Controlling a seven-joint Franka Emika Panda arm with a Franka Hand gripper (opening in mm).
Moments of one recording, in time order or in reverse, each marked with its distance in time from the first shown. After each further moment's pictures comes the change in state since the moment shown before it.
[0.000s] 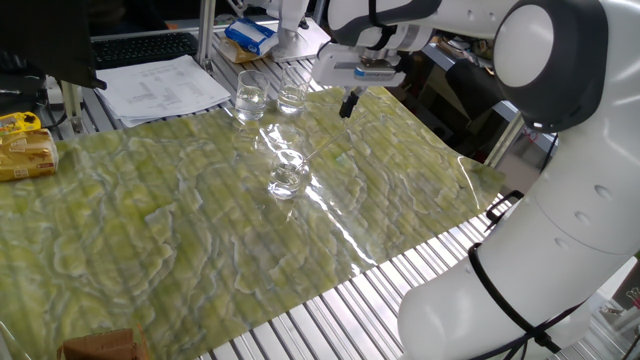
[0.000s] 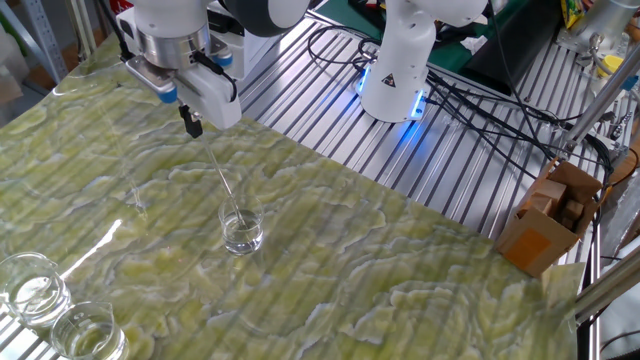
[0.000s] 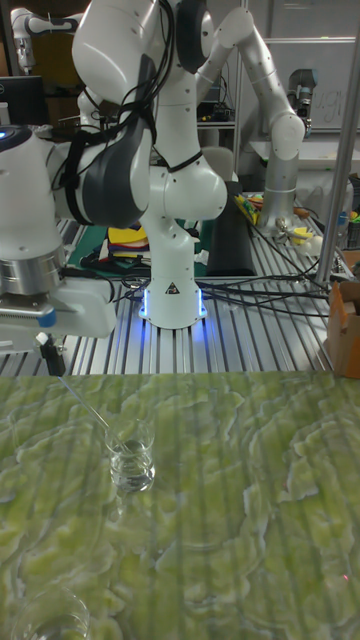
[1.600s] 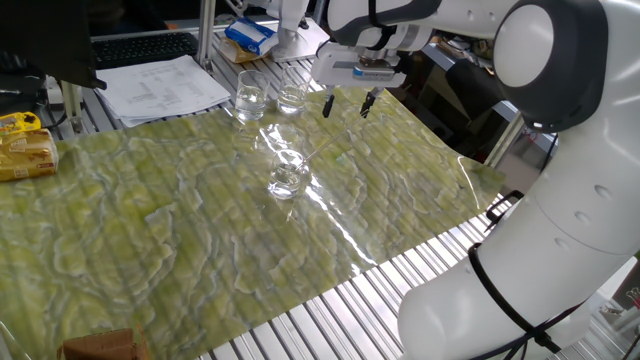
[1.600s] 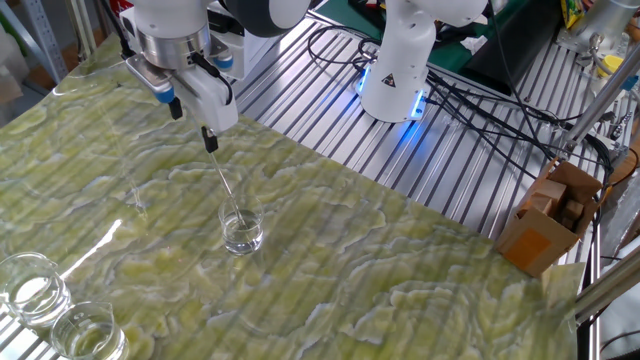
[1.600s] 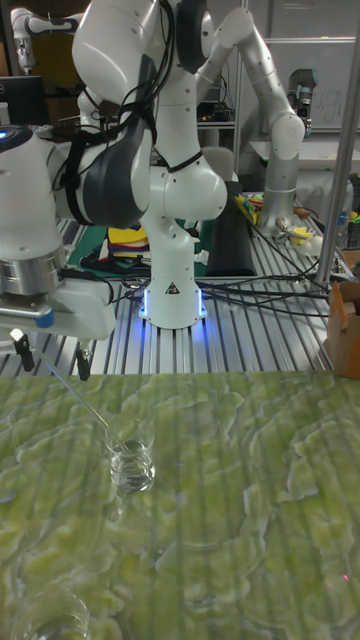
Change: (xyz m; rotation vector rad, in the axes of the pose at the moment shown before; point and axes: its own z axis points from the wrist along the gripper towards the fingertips) arm 0.000 0.000 0.000 0.005 0.001 0.051
